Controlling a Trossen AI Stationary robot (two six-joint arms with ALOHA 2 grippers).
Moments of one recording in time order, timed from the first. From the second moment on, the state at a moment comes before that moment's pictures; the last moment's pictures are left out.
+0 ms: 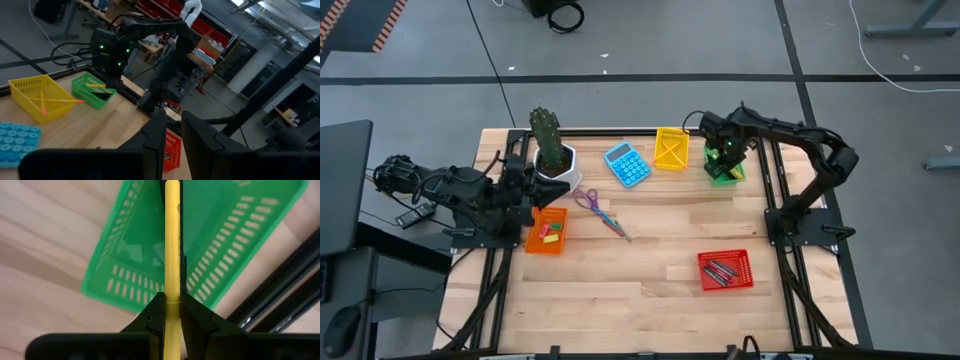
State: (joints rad) left arm -0.36 0.71 0.93 -0.27 -0.57 -0.63; right arm -0.71 1.59 1.15 -1.20 0.09 0.26
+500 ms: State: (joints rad) left arm -0.36 0.71 0.93 -0.27 -0.65 -0.68; right arm -0.81 1.60 1.15 -1.08 0.03 0.13
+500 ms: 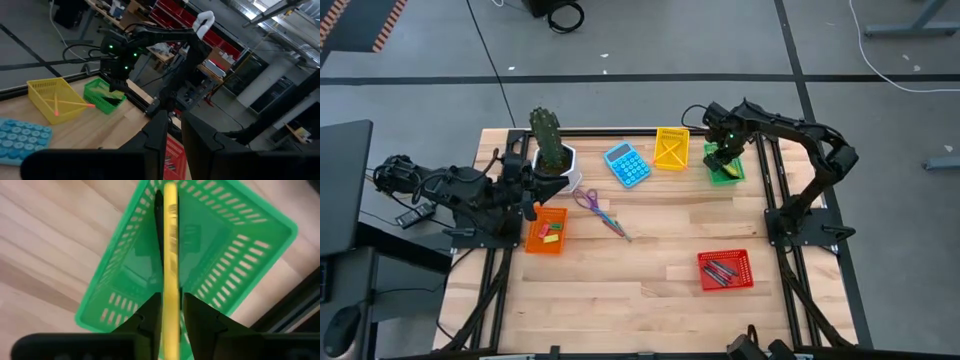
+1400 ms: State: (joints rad) left arm -0.36 0.71 0.93 -0.27 -0.66 -0.69; right arm -0.74 1.60 1.15 -1.03 -0.11 0.32
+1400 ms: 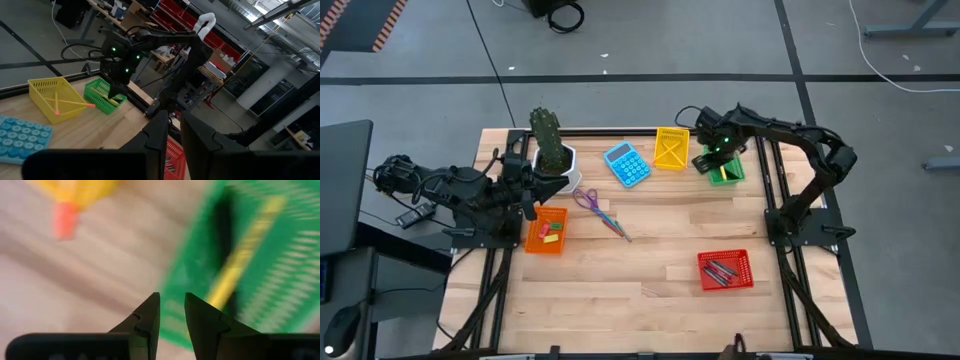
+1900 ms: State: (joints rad) left arm -0.36 0.71 0.93 -0.30 -0.66 -0.69; right arm -0.25 1.61 1.25 -0.83 0.05 0.63
